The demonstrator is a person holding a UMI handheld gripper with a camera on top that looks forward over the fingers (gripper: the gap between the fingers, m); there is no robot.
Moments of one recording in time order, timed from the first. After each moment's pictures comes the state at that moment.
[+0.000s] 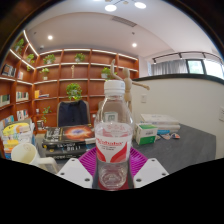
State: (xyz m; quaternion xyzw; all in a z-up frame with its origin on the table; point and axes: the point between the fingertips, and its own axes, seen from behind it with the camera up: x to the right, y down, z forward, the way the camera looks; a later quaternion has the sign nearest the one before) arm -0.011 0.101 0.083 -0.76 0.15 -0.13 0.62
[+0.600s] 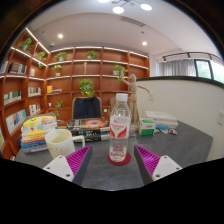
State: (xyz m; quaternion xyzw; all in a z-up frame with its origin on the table) arm -0.072 -0.006 0.101 -0.79 0.10 -0.09 0.60
